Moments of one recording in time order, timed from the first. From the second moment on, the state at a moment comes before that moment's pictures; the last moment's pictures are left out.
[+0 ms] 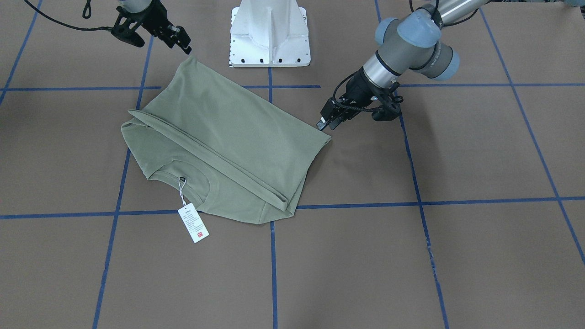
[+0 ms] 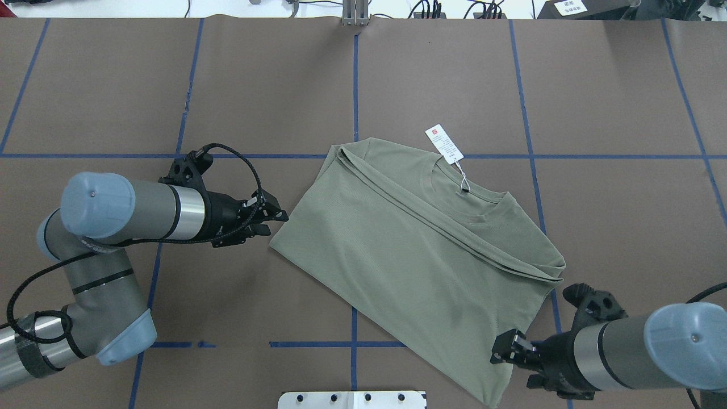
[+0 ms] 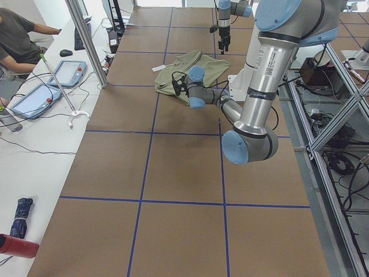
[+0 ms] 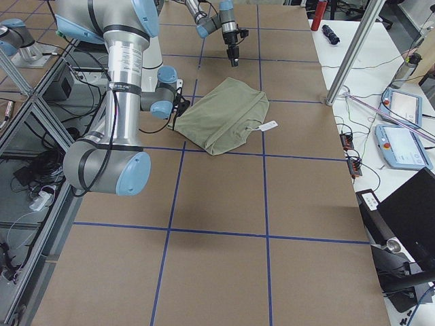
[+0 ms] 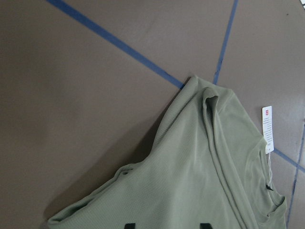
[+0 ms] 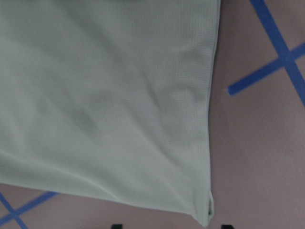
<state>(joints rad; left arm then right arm) -0.52 -1.88 -1.74 -2.40 -1.85 -1.87 0.23 -1.73 2.27 -1.08 1.83 2.05</state>
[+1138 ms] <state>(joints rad) -0.43 -1.94 -1.69 -2.18 -1.73 -1.88 0.39 -1.68 2.21 -1.08 1.81 1.99</state>
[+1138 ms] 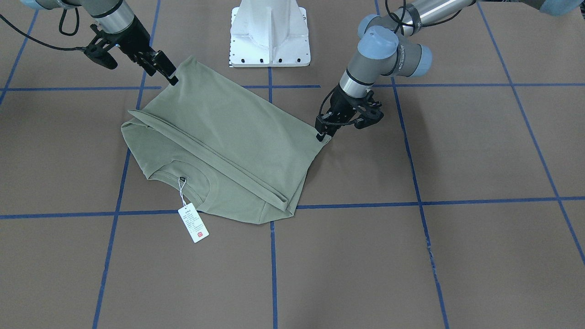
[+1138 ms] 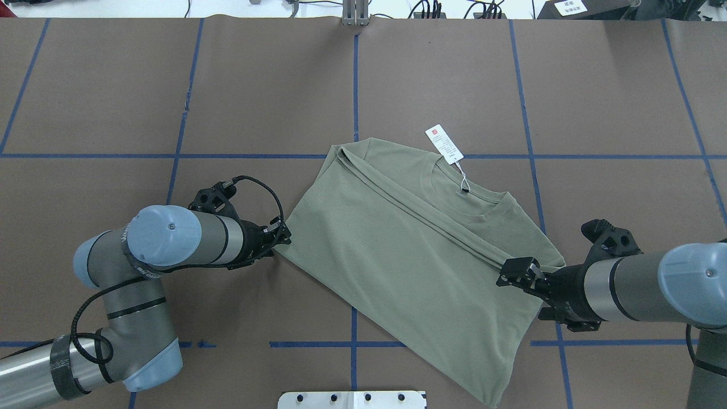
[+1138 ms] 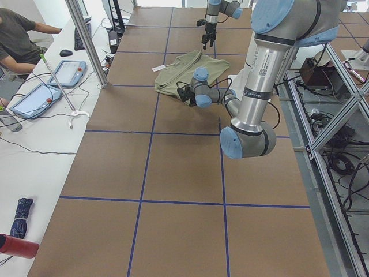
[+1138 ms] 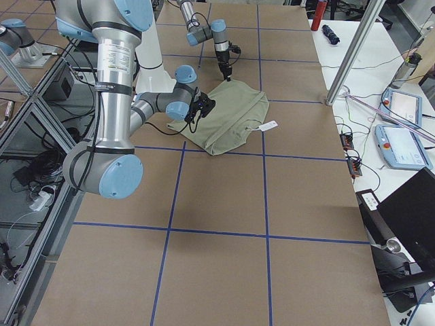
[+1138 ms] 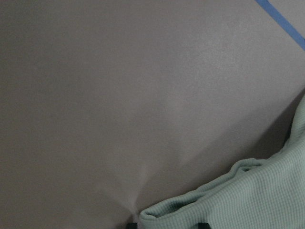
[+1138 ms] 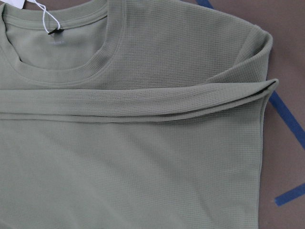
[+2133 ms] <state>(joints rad) -0.60 -1.95 -1.68 -2.15 -1.72 -1.60 0.42 -1.64 2.19 -1.08 1.81 1.99</state>
